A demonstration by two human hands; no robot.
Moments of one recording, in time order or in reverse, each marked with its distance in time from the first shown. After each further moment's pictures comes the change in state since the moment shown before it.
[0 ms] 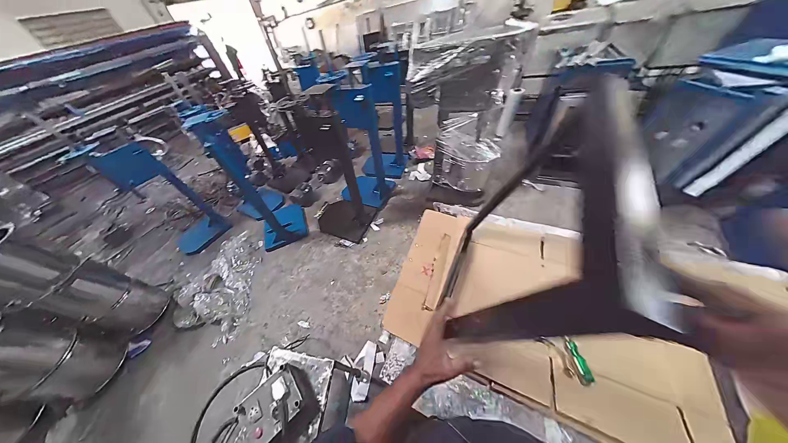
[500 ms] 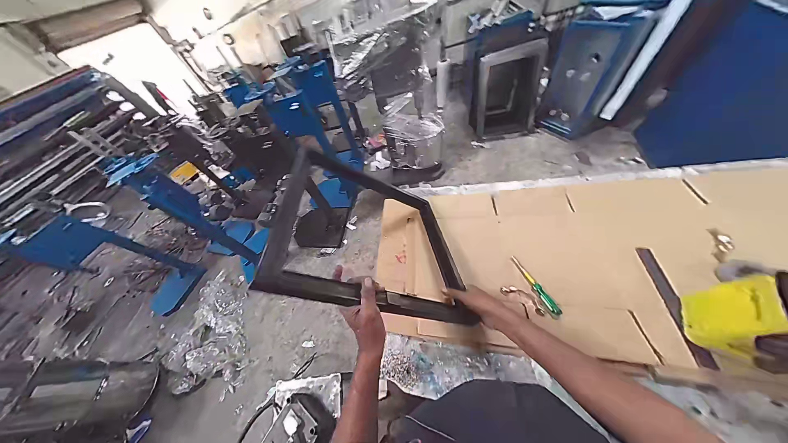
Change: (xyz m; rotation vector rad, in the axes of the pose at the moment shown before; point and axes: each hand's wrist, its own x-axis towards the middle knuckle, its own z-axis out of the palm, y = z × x) left_hand 0.072 0.057 -0.079 -0.439 0.613 0.016; right_hand 0.057 0.323 0.094 0.087 0.230 0.884
